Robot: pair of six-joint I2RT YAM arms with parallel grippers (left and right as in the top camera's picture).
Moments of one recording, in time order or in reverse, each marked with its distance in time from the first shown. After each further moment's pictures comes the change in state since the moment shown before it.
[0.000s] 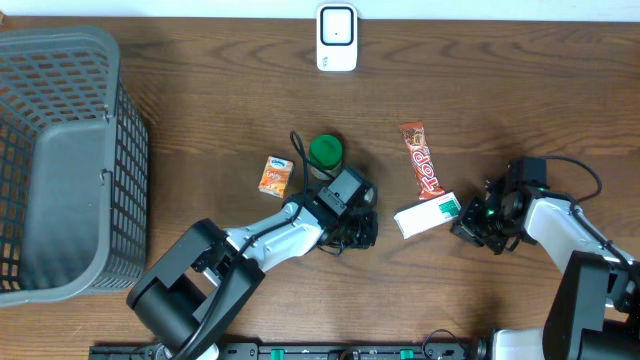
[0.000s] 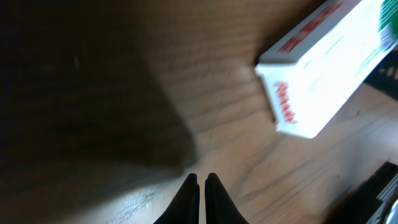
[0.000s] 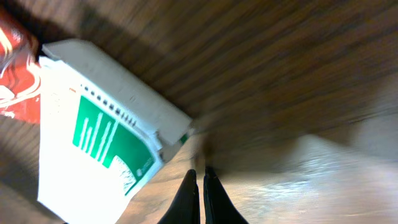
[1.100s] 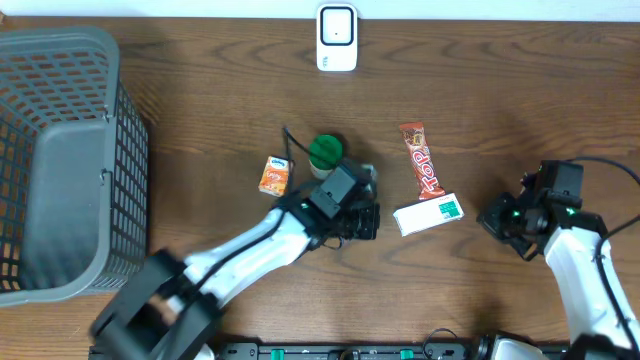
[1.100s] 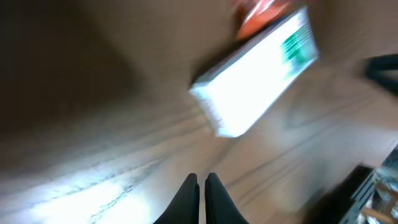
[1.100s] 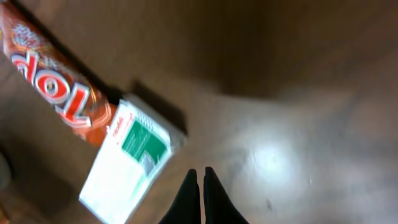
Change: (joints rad) left arm -0.003 -0.184 -0.006 0.004 -0.087 0.048; right arm -0.080 -0.277 -0.013 -0.018 0.130 0.035
